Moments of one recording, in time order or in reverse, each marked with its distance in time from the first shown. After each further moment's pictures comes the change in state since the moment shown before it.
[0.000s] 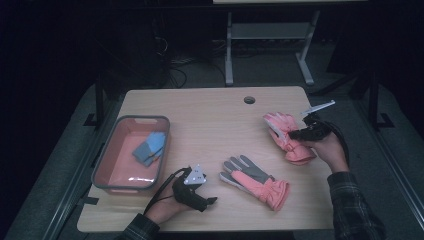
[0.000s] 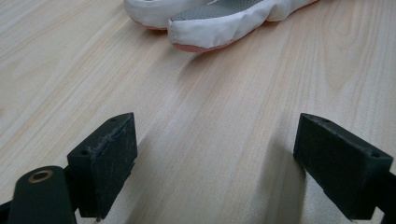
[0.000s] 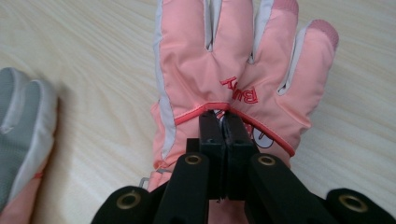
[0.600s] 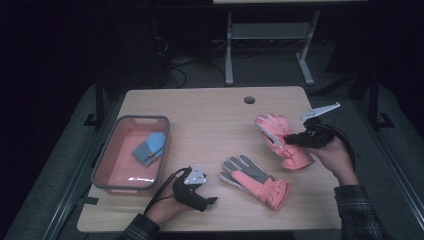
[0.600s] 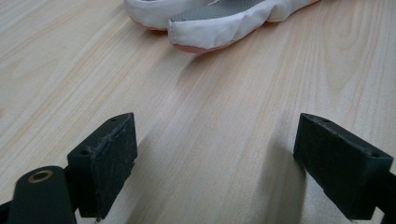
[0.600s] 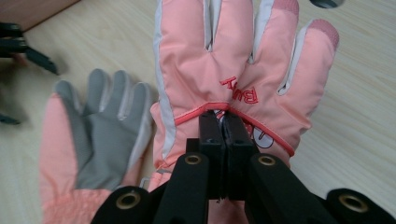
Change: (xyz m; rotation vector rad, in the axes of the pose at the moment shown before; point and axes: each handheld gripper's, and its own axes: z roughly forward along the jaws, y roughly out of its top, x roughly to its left) left arm 0.000 0.000 0.001 -0.007 0.004 -0.003; right arm 0.055 0.001 -0.045 -0.053 0.098 -0.115
